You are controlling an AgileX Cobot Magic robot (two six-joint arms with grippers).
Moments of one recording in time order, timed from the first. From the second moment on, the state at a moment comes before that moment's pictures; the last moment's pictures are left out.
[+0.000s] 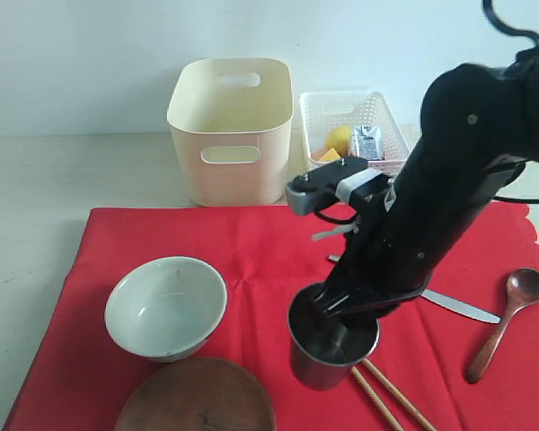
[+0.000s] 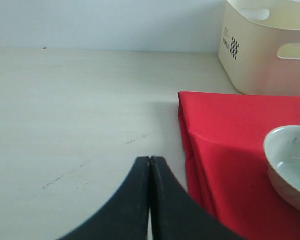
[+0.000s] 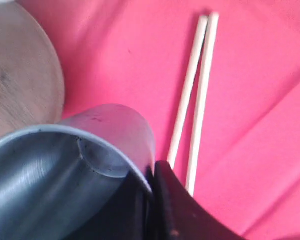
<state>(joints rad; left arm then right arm) -0.02 0.01 0.00 -0.06 0.37 0.02 0.59 1.63 -0.99 0.24 0.83 -0.21</state>
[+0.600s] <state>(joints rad) -0.02 0.01 0.00 -0.06 0.37 0.02 0.59 1.52 -1.25 0.21 0.67 -0.19</state>
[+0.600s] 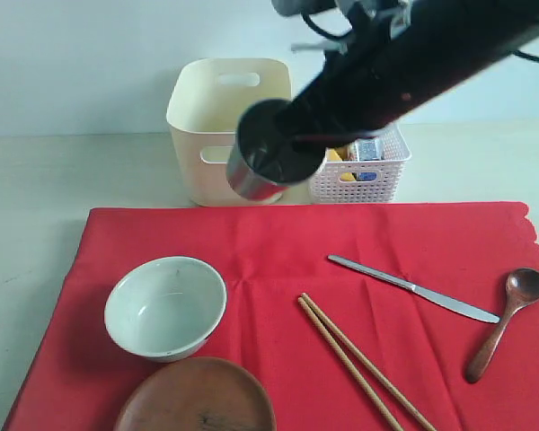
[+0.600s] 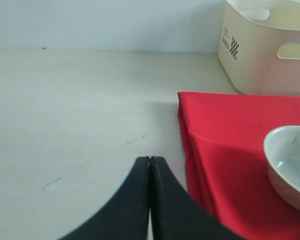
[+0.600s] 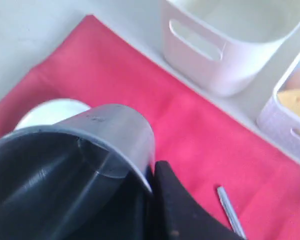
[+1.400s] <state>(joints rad) -0.02 0.01 0.00 -0.06 0.37 0.02 0.45 2.26 -2.11 0.21 0.75 -0.13</state>
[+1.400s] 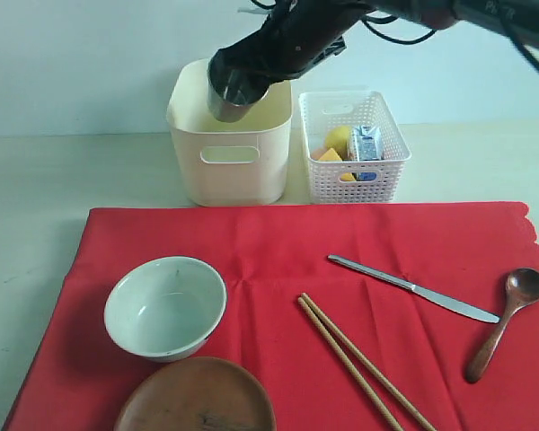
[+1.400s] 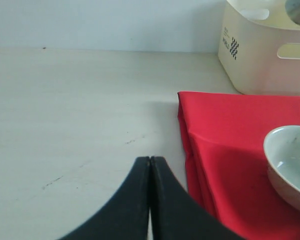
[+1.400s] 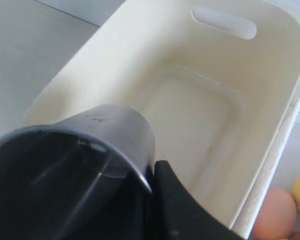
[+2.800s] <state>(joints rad) -0.02 0.01 0.00 -0.06 0.37 0.02 0.44 2.24 -2.23 0.08 0.99 -0.12</state>
